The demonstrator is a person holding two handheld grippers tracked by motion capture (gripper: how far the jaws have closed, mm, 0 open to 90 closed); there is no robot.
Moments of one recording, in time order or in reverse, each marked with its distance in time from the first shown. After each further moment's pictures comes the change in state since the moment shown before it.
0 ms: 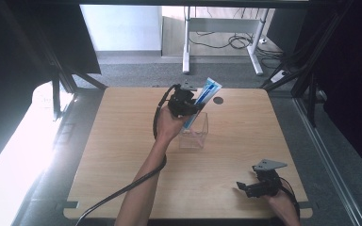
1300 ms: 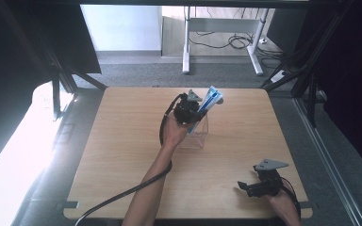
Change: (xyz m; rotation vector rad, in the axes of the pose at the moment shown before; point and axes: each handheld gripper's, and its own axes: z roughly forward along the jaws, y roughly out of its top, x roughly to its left) left arm -0.005 -0.028 0.040 0.004 0.036 0.050; right arm -0.004 -0.002 -0.001 -0.004 -0.002 0.012
